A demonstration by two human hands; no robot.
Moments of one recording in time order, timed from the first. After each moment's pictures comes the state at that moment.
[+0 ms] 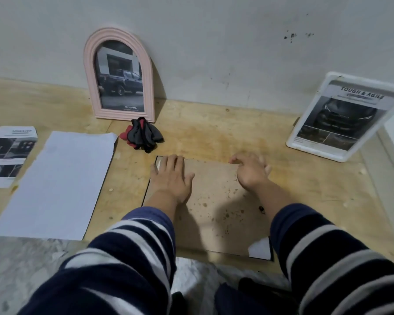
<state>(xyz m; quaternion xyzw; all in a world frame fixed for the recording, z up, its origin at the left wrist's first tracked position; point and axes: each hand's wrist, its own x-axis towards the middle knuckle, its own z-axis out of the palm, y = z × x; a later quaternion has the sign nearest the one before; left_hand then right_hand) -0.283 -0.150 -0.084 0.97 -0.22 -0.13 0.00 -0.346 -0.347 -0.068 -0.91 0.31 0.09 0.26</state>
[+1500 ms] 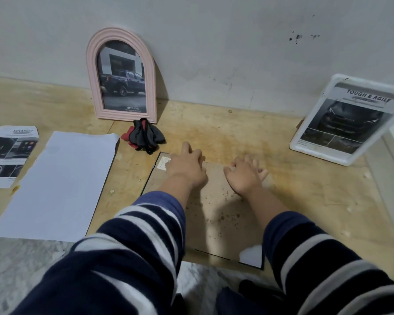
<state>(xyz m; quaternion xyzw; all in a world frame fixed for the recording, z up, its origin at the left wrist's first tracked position) -0.263 -0.190 -0.063 0.97 -0.19 -0.14 0.10 -0.335 -0.331 -0.085 -0.94 0.28 0.07 0.17</state>
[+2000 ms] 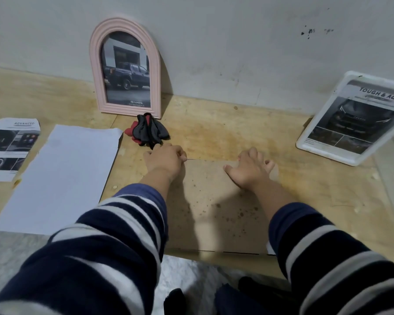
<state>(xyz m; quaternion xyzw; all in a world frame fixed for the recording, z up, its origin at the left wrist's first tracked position) -0.227 -0.145 -0.076 0.98 -0.12 -0.12 0.12 -0.324 -0.338 -0.084 -0.95 0.26 0.11 0.11</state>
